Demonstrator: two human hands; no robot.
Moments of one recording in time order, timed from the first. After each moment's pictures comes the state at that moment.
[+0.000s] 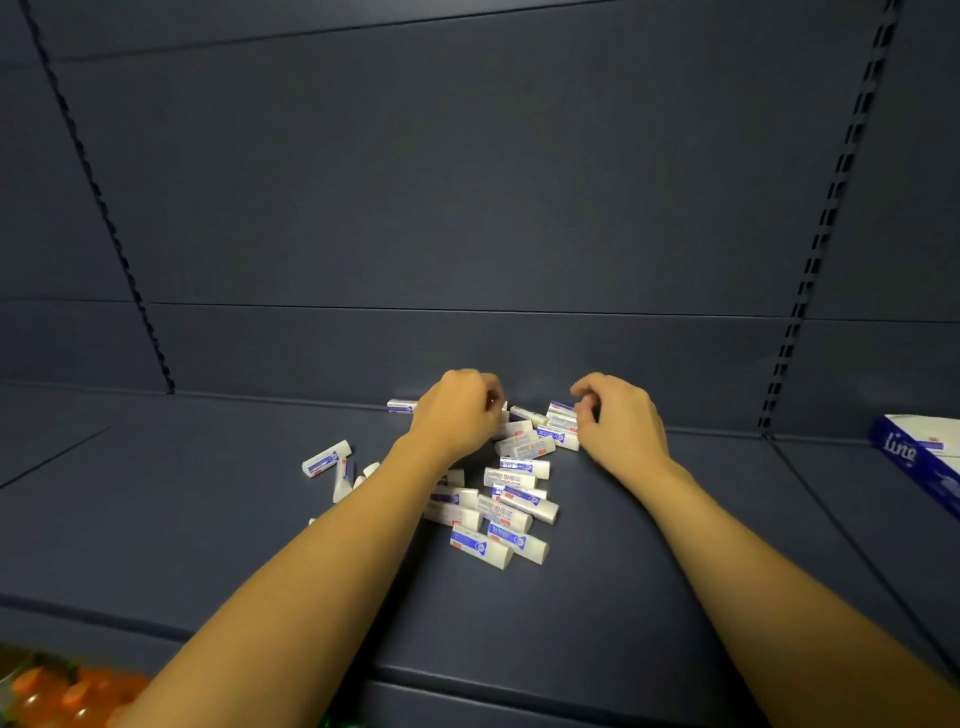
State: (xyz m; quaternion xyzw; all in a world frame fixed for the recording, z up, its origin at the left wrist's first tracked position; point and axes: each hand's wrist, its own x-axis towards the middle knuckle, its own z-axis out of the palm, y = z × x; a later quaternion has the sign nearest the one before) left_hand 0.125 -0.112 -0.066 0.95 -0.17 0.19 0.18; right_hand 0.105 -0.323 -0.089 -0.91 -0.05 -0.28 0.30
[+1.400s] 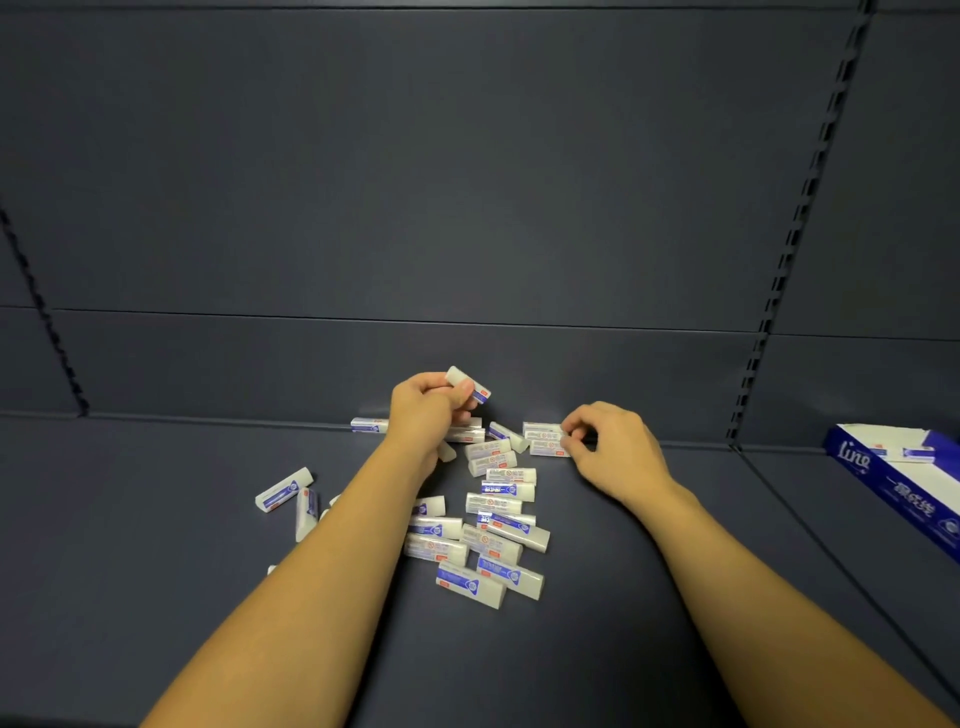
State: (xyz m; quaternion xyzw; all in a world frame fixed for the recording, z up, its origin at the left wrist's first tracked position) left_hand 0.151 -0.113 -0.073 0.68 0.01 0.06 0.74; right_hand 0.113 -0.344 -0.103 -0.94 -0.05 -0.25 0.24
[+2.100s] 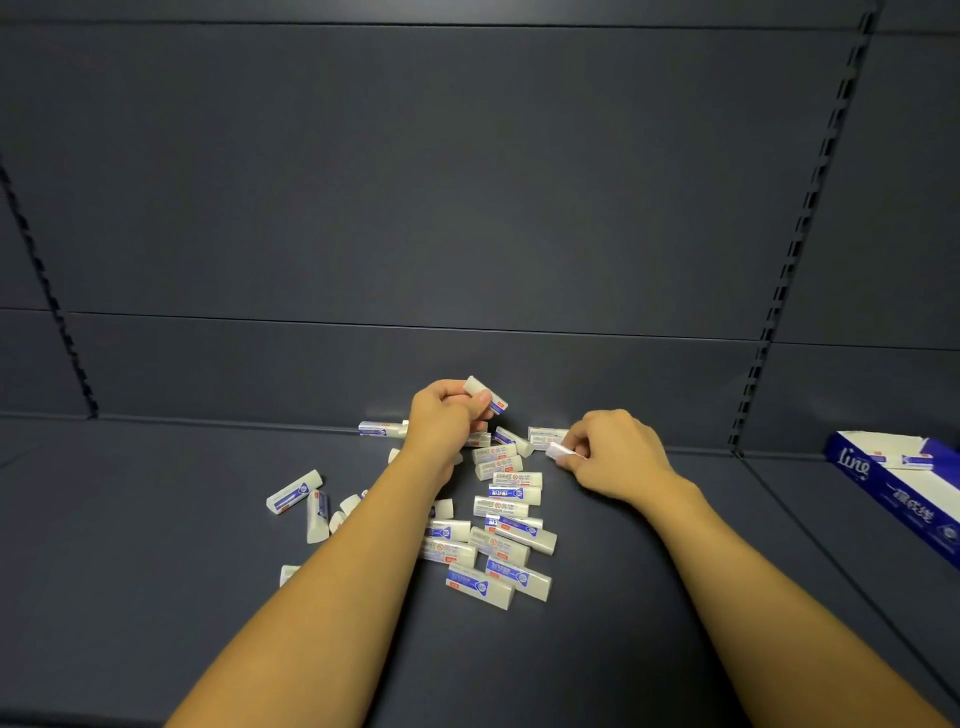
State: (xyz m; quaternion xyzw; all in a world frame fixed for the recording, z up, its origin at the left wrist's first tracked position) left_hand 0.146 -0.122 -0.075 0.68 -0.01 0.05 0.73; right_hand 0.108 -0.333 -0.083 -0.98 -0.04 -0.17 0.10
